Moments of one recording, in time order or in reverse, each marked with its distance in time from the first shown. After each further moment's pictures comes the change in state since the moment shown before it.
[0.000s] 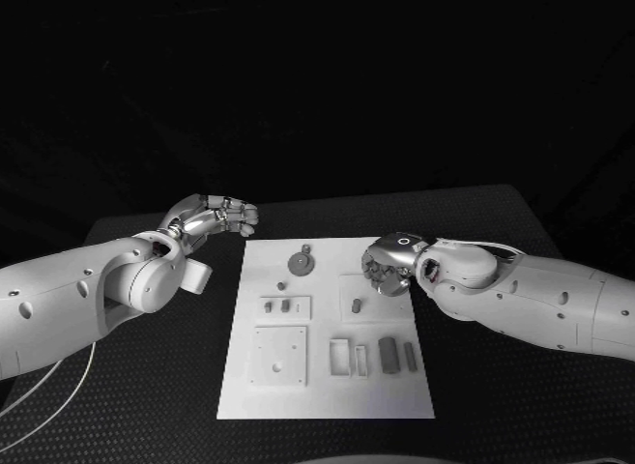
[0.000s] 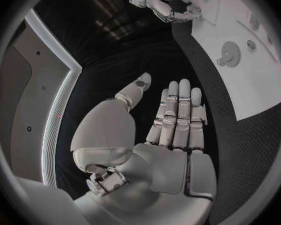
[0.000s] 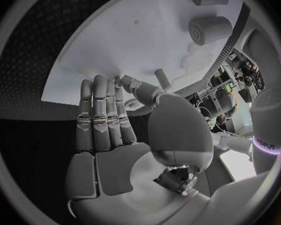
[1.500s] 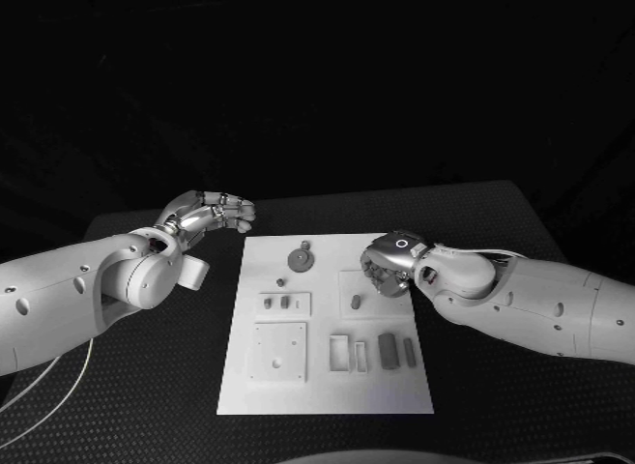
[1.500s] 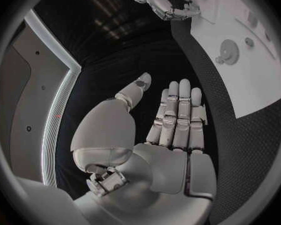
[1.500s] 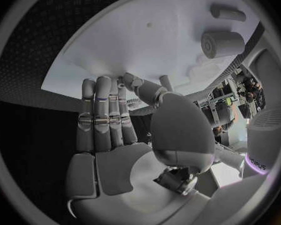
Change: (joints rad) left arm 0.000 -0.001 0.000 -0.008 0.002 0.001 -0.002; left_hand 0.000 0.000 0.000 0.000 0.000 -0.001 0.001 0.000 -0.001 -0.004 0.004 0.000 -0.003 0.000 0.000 -0.008 0.009 0.000 0.000 0.000 0.000 0.003; right arm -0.019 -0.002 -0.018 0.011 -0.143 -0.099 -0.046; right_hand 0.014 -0.005 0.064 -0.023 -0.001 0.089 -0.036 0.021 0.030 0.106 -0.041 -0.004 0.078 0.068 -0.040 0.055 0.051 0.002 0.086 -0.043 0.058 0.046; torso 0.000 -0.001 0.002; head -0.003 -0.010
